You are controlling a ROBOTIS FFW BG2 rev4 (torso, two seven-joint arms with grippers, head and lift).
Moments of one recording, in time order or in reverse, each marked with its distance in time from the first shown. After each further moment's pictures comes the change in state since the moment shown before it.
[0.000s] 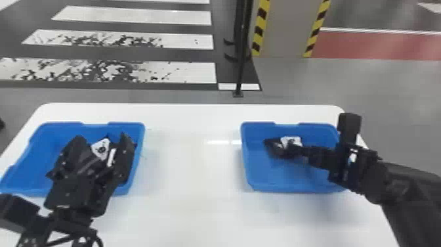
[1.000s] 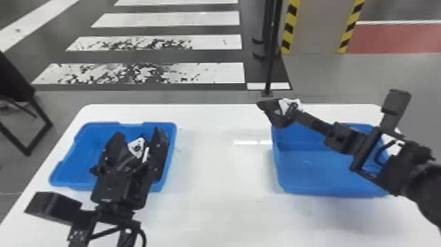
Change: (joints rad) left arm 0.000 0.008 -0.053 -0.001 0.094 -0.077 0.000; right arm 0.142 0.000 0.029 -0.359 -0.374 -0.097 0.170
